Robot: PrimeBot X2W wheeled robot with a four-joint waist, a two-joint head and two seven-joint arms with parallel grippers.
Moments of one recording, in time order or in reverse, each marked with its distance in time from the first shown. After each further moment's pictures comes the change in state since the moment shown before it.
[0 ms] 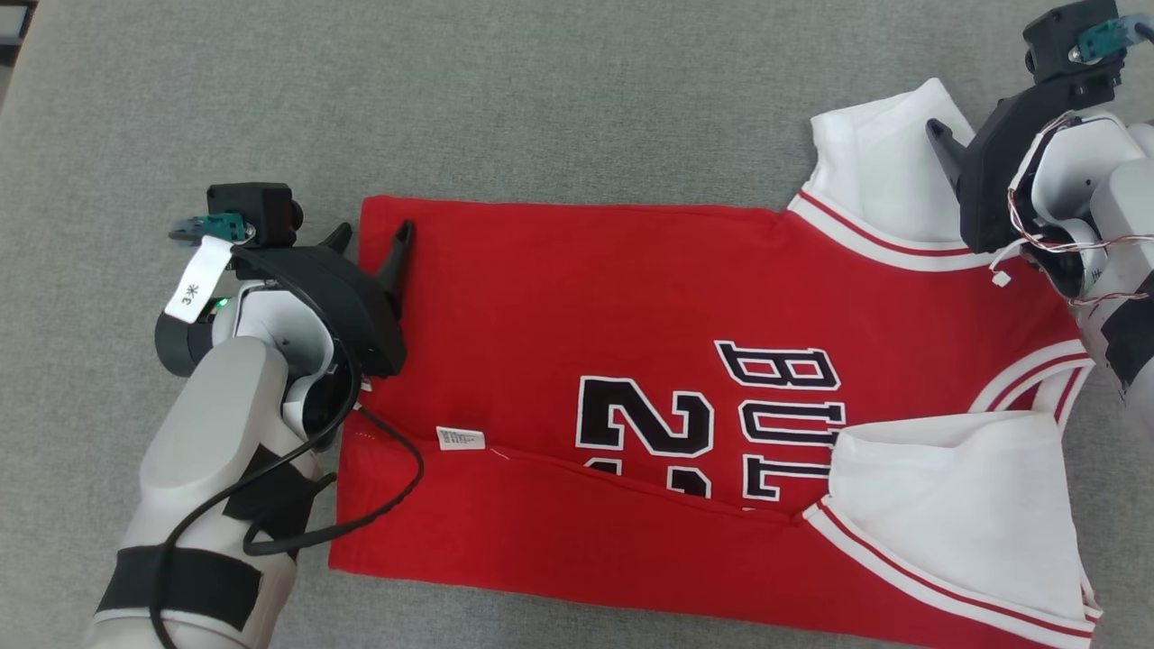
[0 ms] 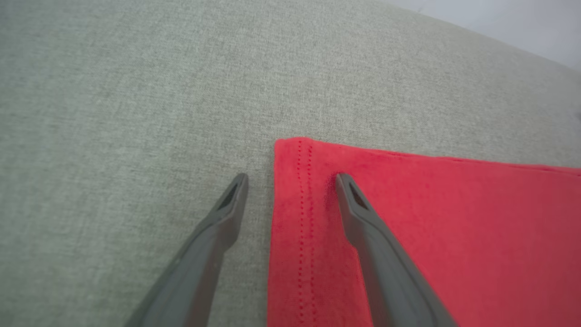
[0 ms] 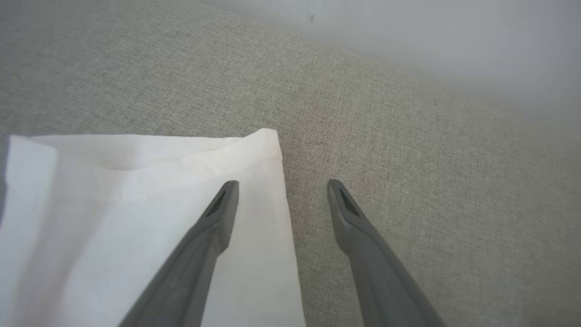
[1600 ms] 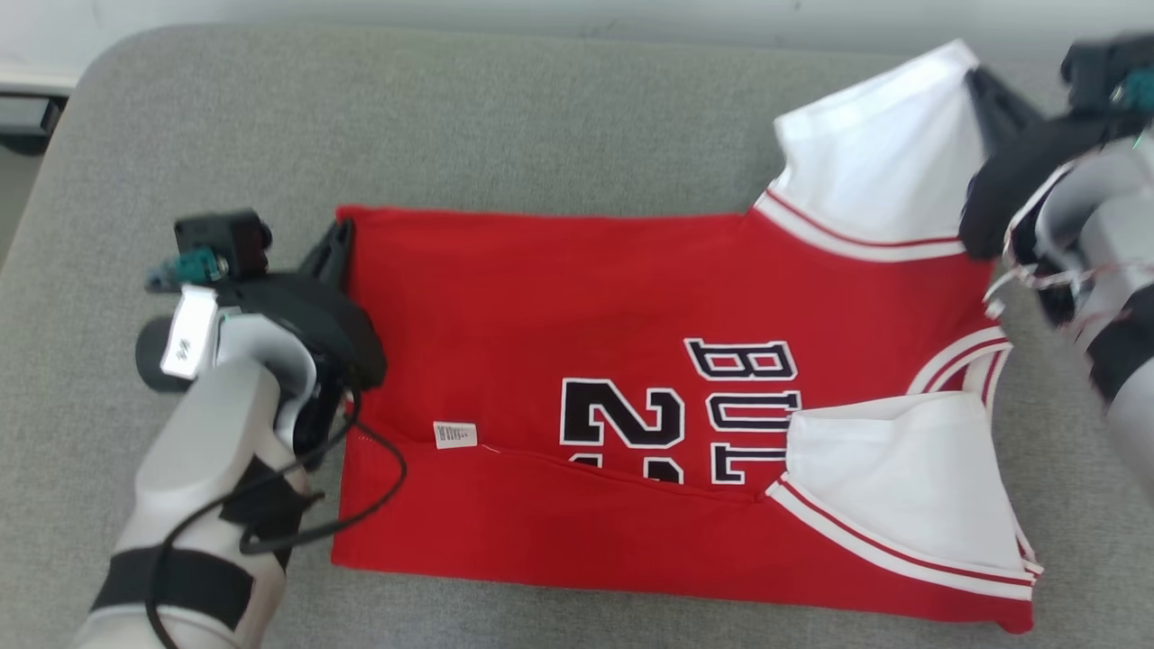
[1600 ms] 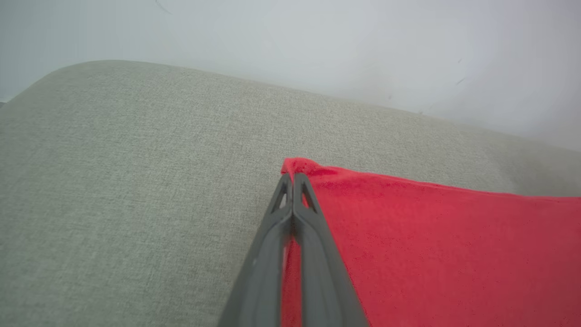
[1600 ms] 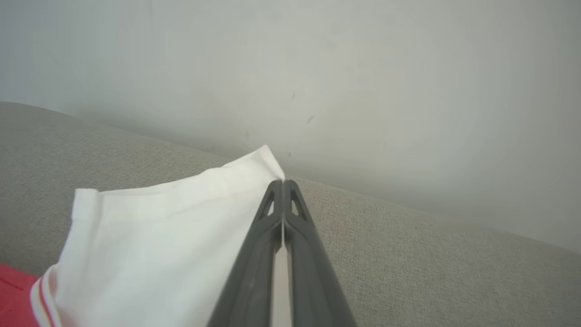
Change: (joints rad) left arm -0.037 0.011 -0.058 0.159 -0.040 -0.027 -0.274; right arm -0.002 0.042 0.003 0.157 0.033 0.052 -0.442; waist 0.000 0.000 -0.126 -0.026
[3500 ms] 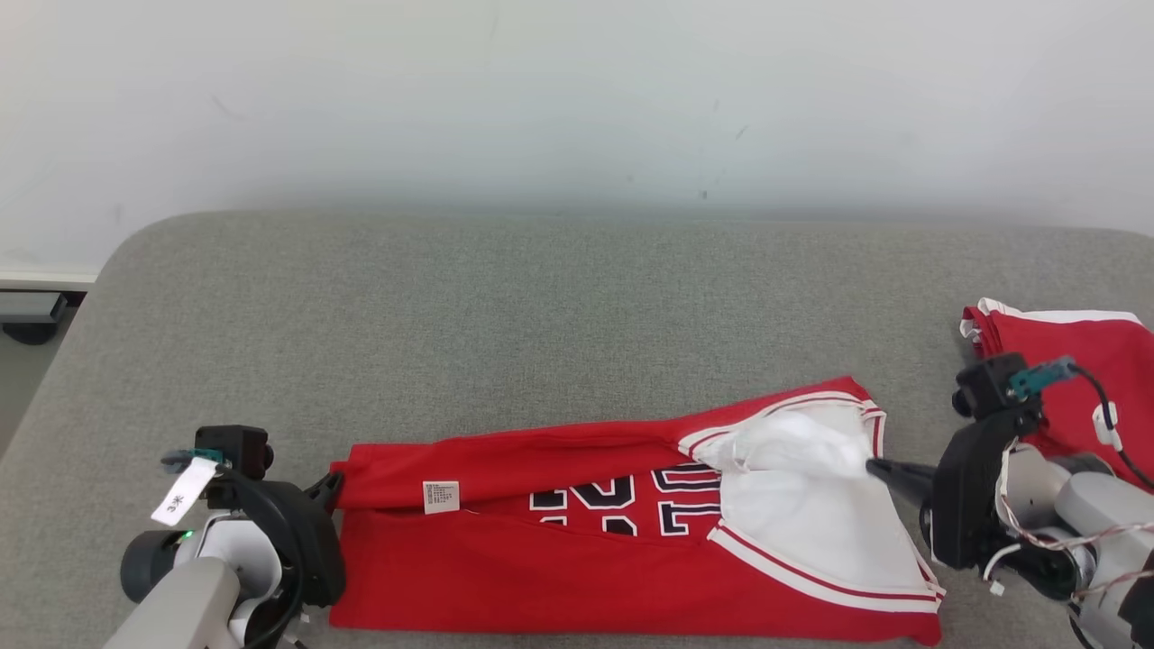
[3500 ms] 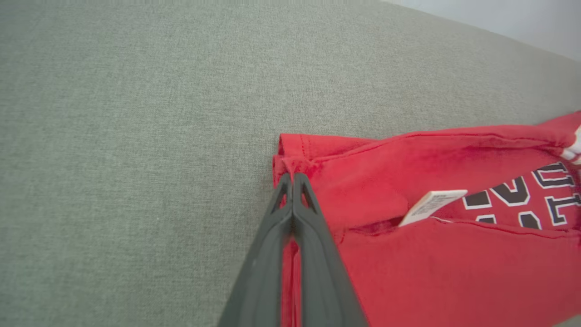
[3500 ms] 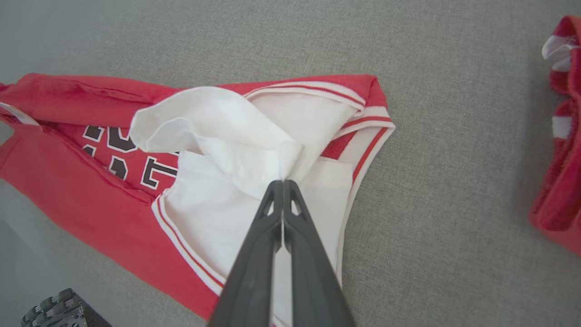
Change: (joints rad) left arm 0.341 0.188 -0.271 -0.162 -0.250 0.000 0.215; right arm 0.469 -0.297 0.397 -0.586 0.630 0.001 0.404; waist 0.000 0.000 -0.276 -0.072
